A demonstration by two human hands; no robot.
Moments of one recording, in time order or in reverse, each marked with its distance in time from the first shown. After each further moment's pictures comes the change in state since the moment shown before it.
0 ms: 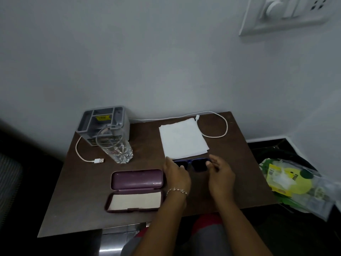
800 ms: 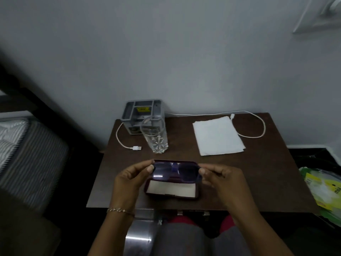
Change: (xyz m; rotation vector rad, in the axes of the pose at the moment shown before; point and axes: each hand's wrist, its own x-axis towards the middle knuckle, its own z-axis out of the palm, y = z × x) left_hand -0.036 -0.027 -0.199 -0.373 0.094 0.181; right_hand -0.084 -0.086 0.007 0.226 -0.526 0.056
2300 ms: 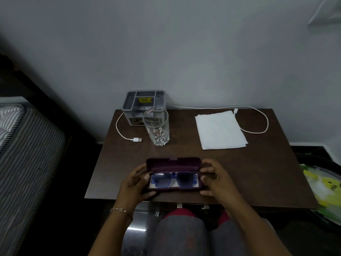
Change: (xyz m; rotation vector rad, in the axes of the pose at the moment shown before) left_hand 0.008 -0.061 -0.021 -0.128 -0.089 -0.270; right_hand 0.023 0.048 0.011 -0.025 -0.151 0.200
